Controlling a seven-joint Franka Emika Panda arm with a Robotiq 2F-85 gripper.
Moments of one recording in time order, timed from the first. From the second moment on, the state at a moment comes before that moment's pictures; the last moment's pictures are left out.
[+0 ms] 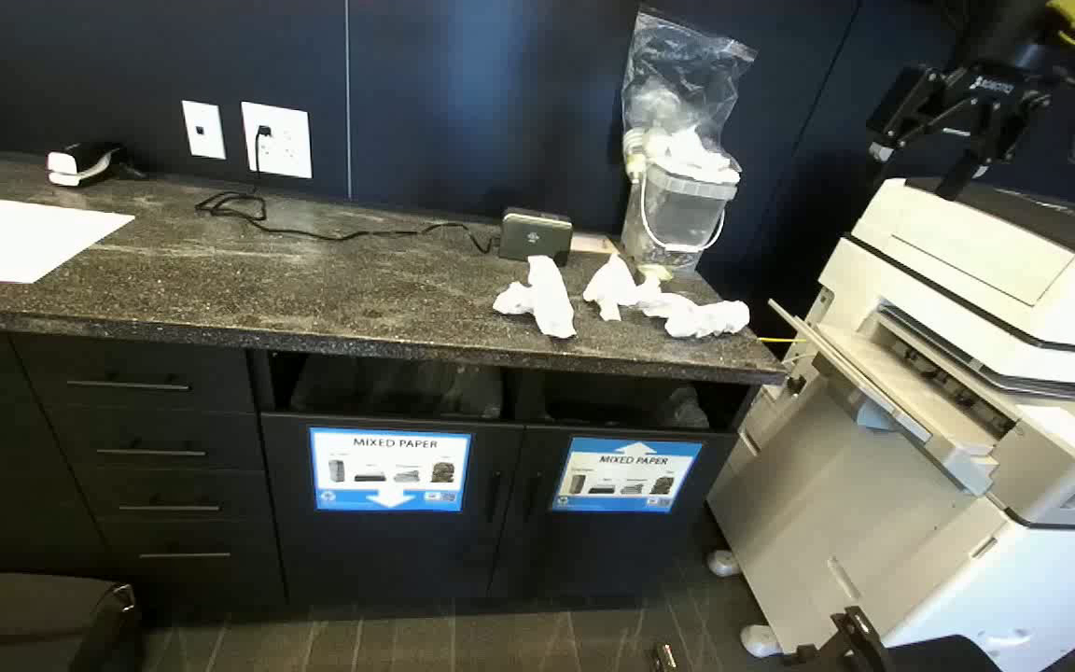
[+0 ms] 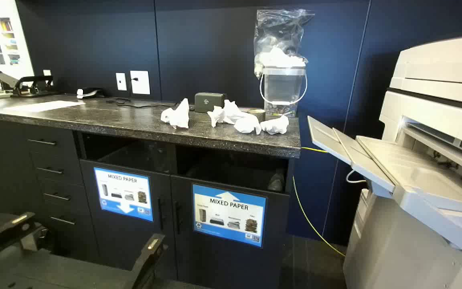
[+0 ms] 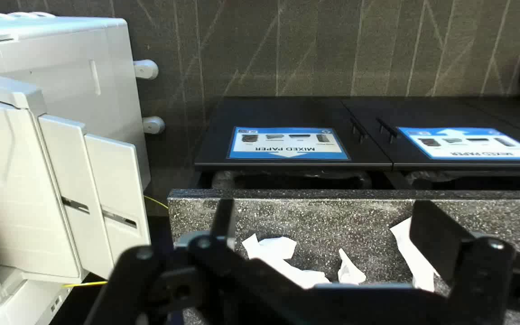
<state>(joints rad) -0.08 -0.43 -0.13 -2.25 -0.08 1.97 -0.13</state>
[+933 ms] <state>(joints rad) -0.05 -0.35 -0.11 -2.30 -0.07 2.12 -0.13</state>
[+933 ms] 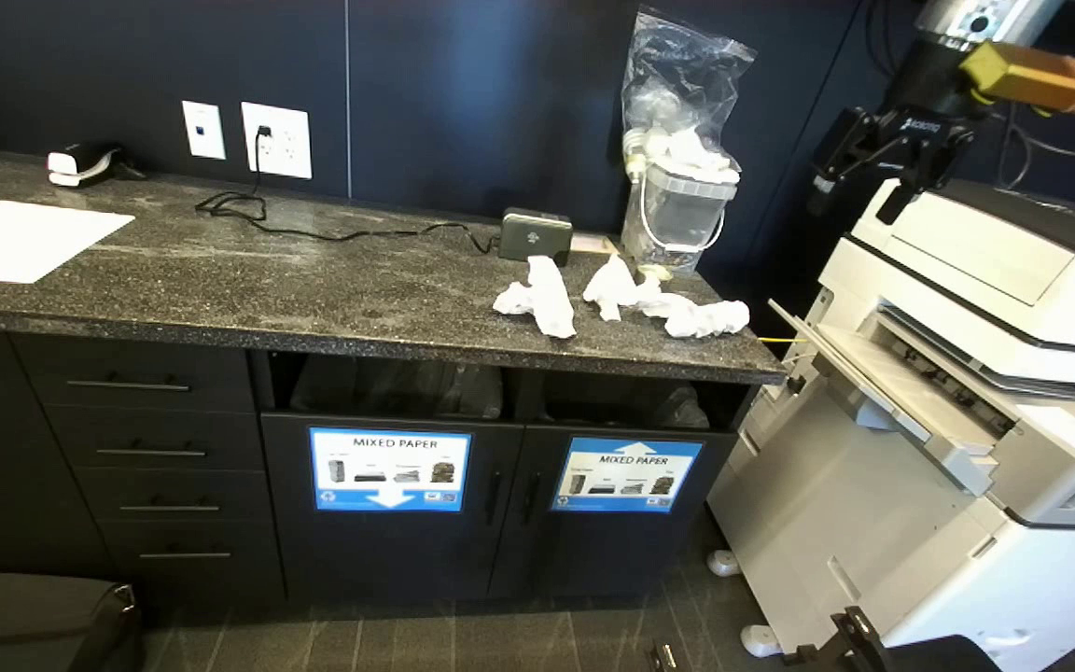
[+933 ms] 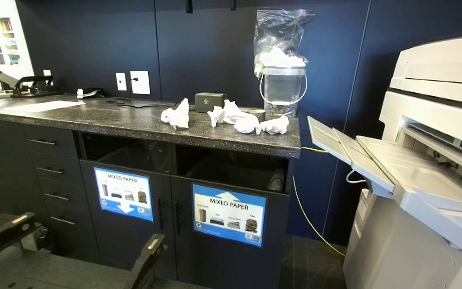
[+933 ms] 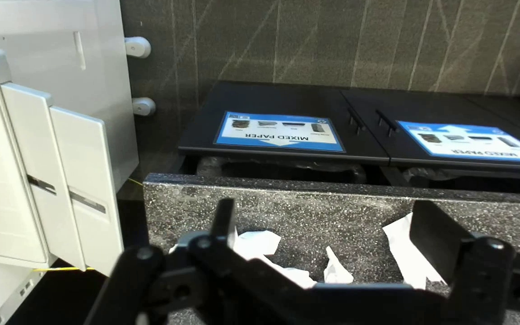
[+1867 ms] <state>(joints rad) -0.03 0.18 -0.07 -2.11 -0.07 2.57 -0.51</state>
